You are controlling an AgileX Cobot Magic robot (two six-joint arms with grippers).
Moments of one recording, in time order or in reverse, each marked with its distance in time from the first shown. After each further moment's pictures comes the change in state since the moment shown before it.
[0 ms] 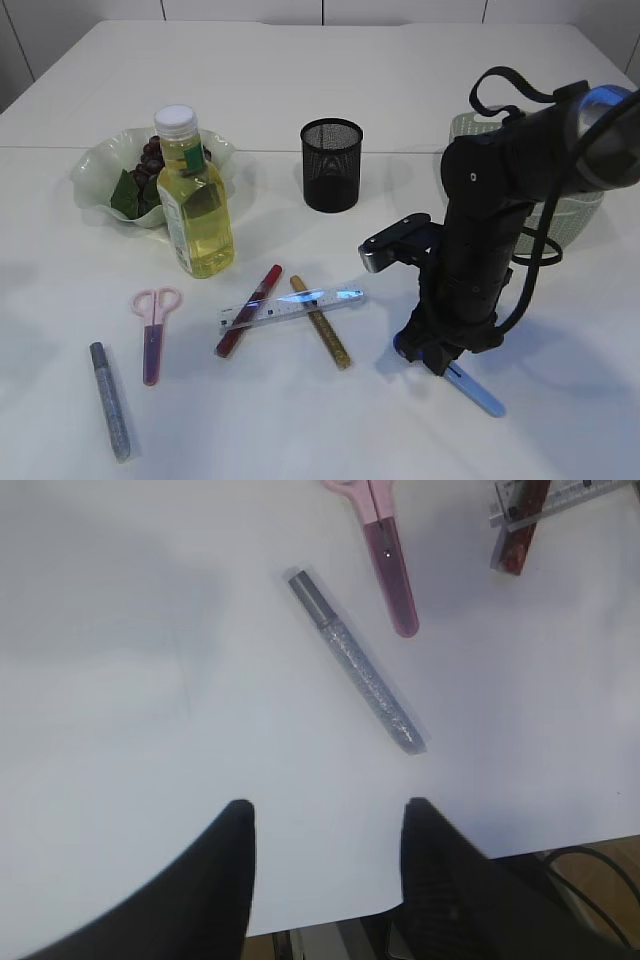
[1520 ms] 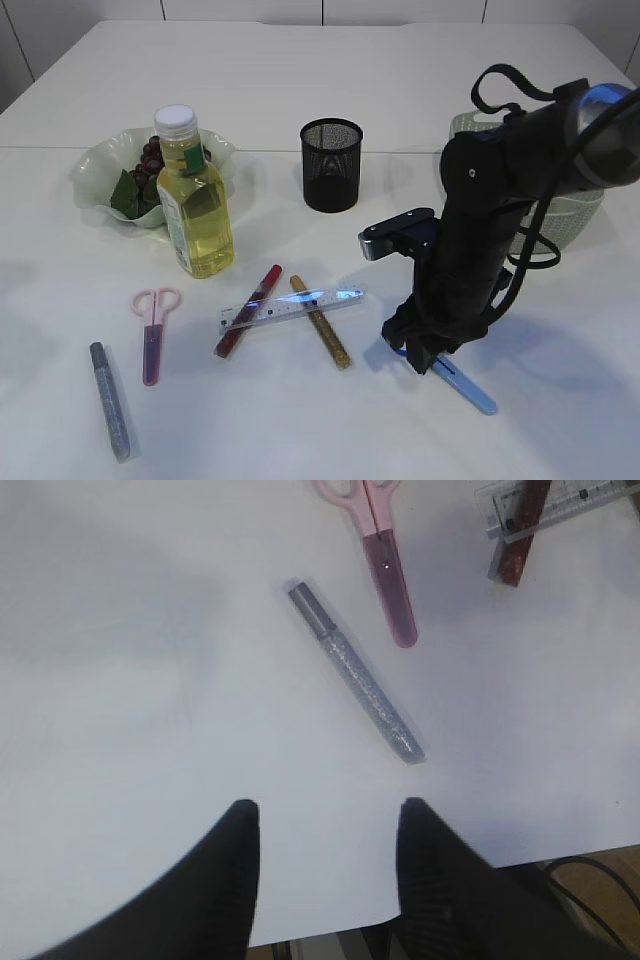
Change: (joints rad) left arm 0.000 0.000 0.000 0.000 -0.014 0.000; right arm 0.000 0.000 -0.006 0.040 -0.020 0.090
